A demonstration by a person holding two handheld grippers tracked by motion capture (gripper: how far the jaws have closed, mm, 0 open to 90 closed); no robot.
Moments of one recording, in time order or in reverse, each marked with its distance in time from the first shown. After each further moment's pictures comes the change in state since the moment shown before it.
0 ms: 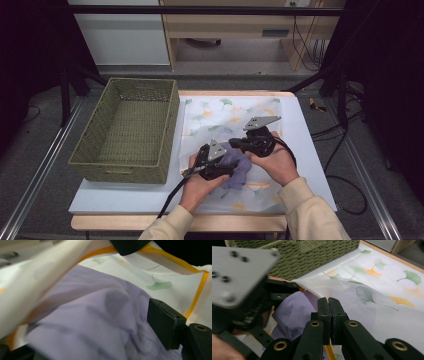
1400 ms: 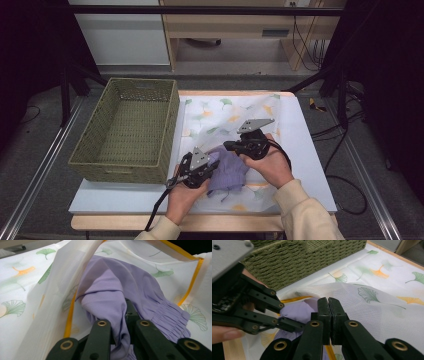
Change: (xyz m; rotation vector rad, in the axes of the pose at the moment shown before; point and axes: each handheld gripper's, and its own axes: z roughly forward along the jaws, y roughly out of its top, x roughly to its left) left arm 0.008 -0.021 -0.035 0.028 0.023 -0.041; right arm 0.013 0.002 0.009 0.006 0.013 -0.015
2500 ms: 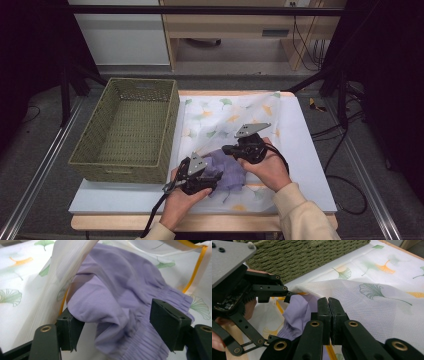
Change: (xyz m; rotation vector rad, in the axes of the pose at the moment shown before) left arm 0.003 -0.021 -0.003 0.008 -0.001 -0.019; right arm 0.006 -0.008 0.007 0.018 0.009 -0.002
